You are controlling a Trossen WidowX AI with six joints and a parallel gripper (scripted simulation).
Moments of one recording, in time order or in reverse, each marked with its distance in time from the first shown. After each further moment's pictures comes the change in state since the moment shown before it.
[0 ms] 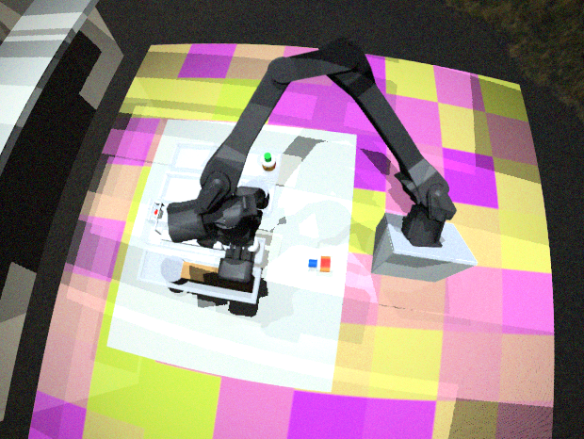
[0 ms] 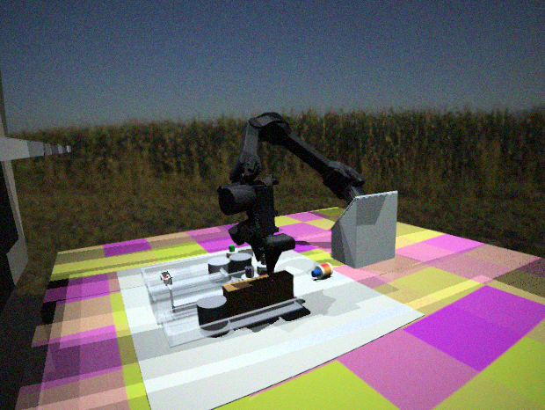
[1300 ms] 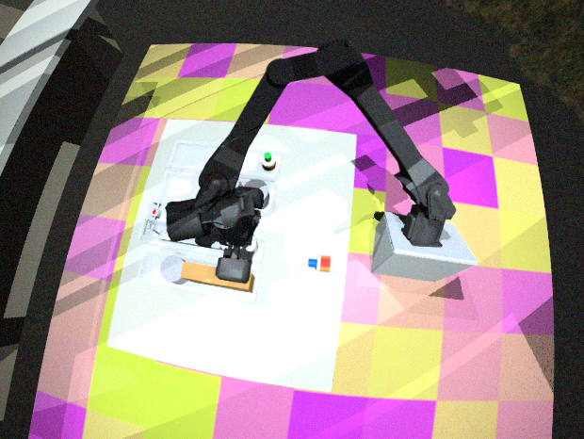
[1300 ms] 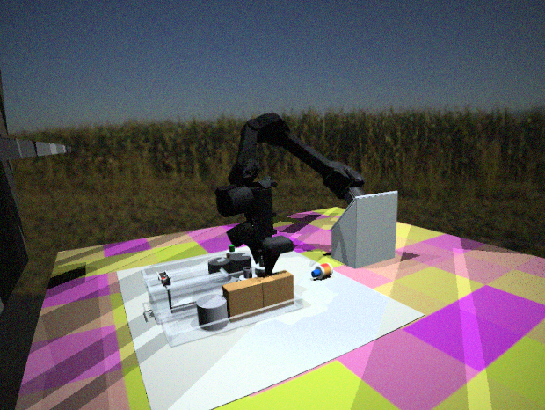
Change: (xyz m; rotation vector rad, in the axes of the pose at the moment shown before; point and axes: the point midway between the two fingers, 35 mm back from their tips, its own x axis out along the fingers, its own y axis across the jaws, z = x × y) arm 0.004 0.000 0.005 0.002 -0.003 0.002
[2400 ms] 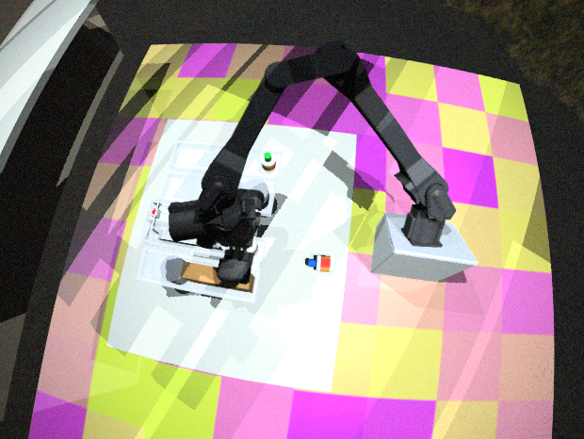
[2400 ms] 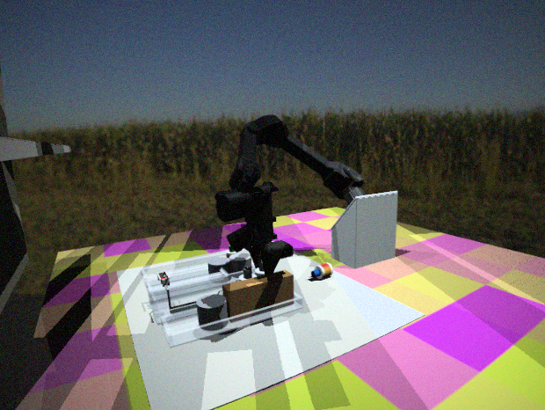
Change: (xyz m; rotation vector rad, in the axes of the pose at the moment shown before) arm 0.011 0.000 0.001 0.003 -0.004 -0.001
